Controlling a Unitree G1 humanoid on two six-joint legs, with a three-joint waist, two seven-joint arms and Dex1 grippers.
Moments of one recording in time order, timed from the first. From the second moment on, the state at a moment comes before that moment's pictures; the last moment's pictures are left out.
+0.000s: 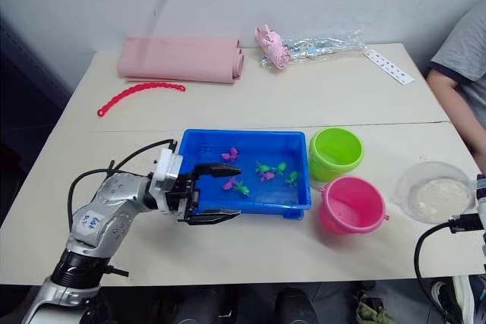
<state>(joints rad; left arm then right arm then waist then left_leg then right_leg) -0.31 0.52 -0.08 -0.24 -0.56 0.29 -1.08 0.48 -0.59 -0.75 -0.37 0.18 -0.04 0.29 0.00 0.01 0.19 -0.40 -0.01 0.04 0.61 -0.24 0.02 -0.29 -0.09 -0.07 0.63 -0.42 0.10</state>
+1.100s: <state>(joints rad) -0.38 0.42 -0.15 -0.10 -0.46 0.19 -1.10 0.42 -0.60 -0.67 -0.43 -0.39 -0.22 0.18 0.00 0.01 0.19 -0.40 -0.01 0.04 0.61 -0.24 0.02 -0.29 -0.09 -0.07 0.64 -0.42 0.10</state>
